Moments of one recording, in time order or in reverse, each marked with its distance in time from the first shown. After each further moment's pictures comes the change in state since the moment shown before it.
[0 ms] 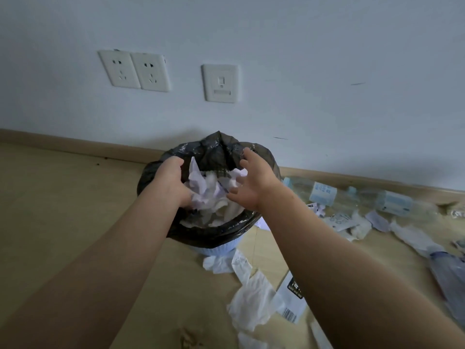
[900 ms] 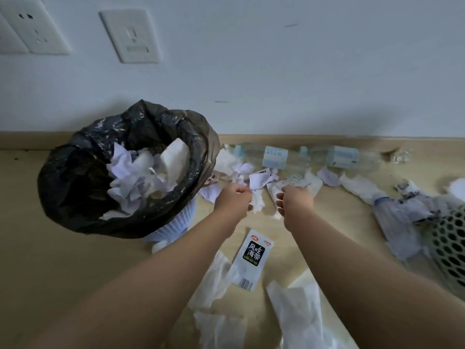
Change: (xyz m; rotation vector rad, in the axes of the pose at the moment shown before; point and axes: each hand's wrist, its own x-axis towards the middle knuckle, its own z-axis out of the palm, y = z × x) left_hand 0.010 -0.192 0.108 0.801 -0.419 0.299; right_hand 0.027 0.018 -0.218 -0.198 0.767 -0.202
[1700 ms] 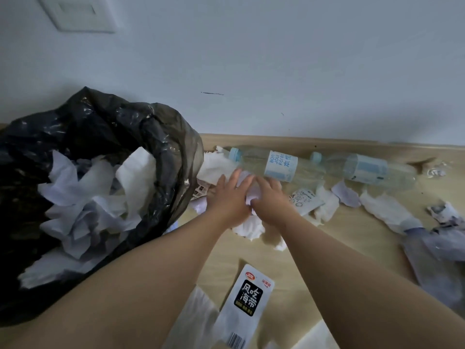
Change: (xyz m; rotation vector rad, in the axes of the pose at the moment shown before) left_hand 0.141 -0.021 0.018 1.028 -0.159 0.264; right_hand 0.100 -0.002 0.048 -1.151 -0.351 -0.480
